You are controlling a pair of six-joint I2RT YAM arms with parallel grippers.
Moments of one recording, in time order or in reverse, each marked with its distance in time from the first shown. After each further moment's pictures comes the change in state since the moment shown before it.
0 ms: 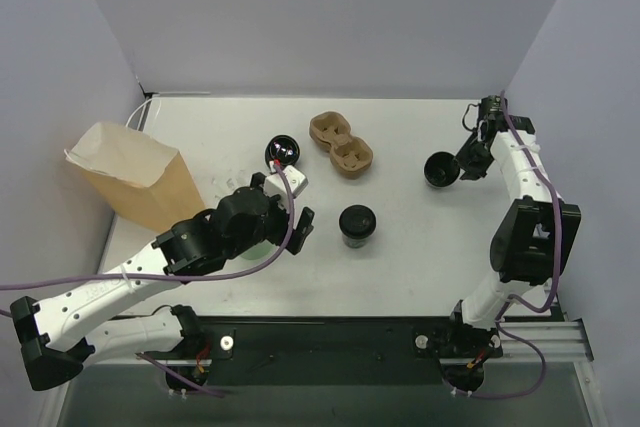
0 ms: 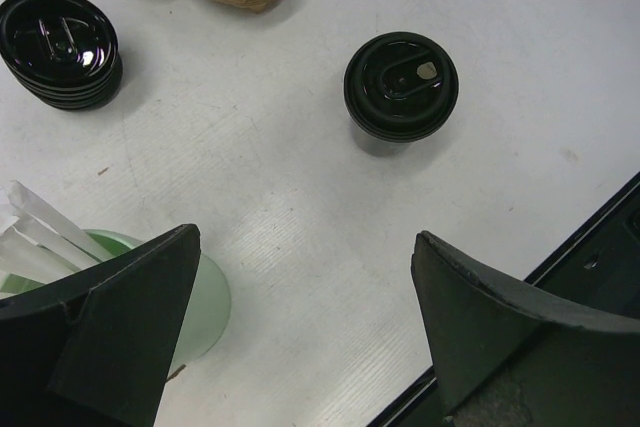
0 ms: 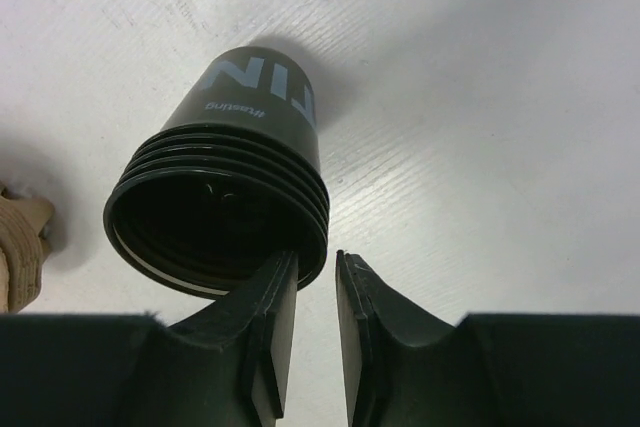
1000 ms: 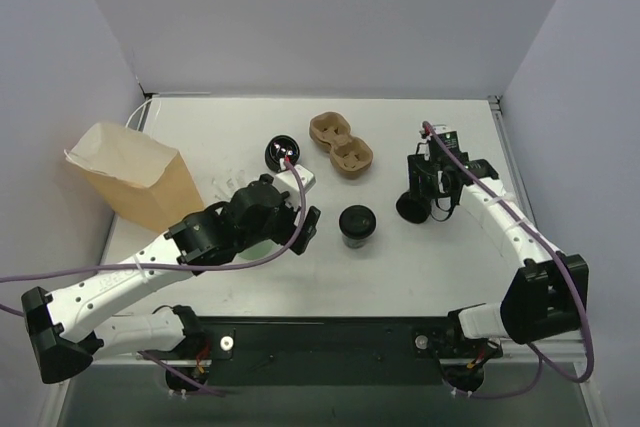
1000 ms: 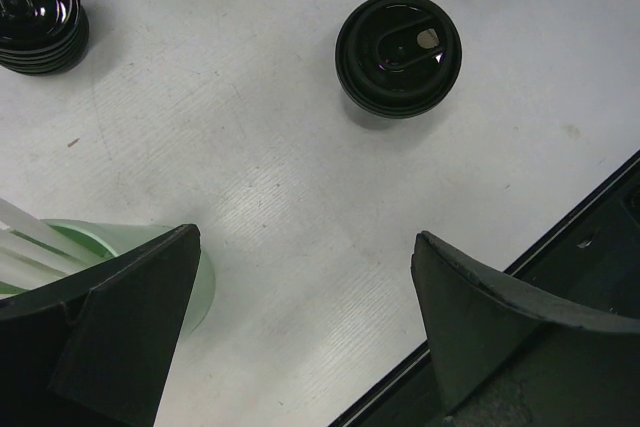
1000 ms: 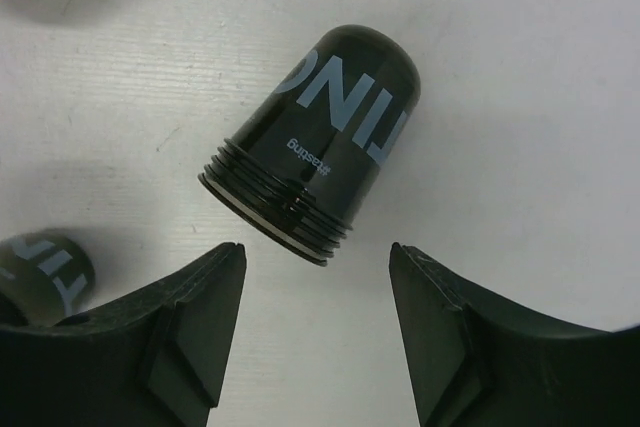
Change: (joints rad) left arm 0.021 0.095 0.042 -0.064 0.050 -0.042; right arm 0.322 -0.309 -0.361 0.237 0.082 -0.405
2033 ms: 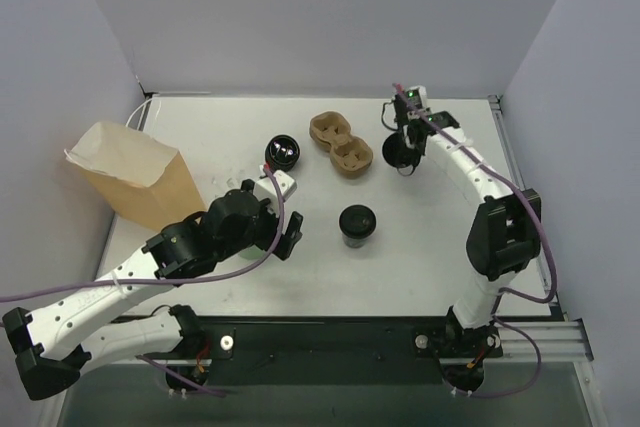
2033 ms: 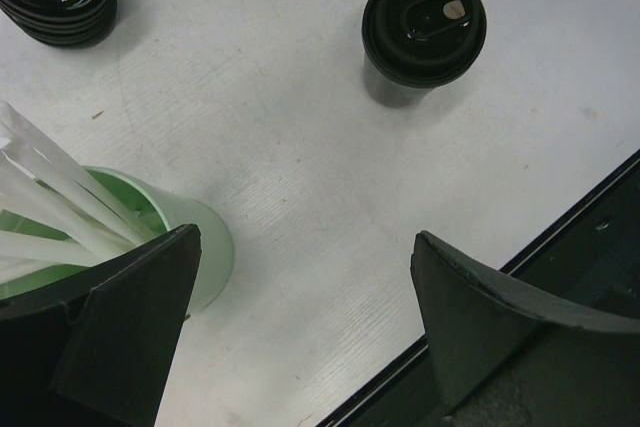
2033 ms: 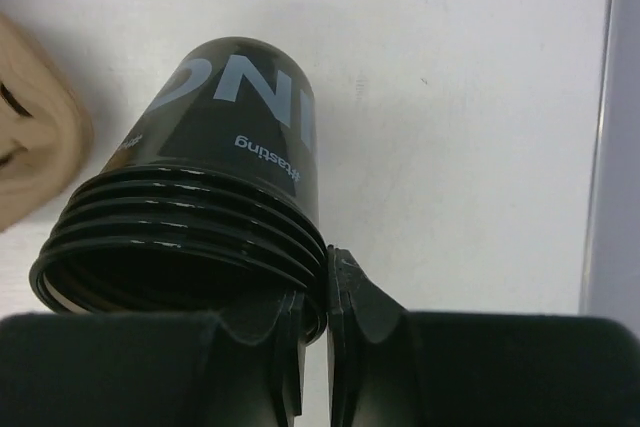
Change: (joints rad) left arm 0.028 -0.144 -0.064 -0.035 0.002 0.011; right arm 0.127 0.375 0.396 -0.007 0.299 -0.072
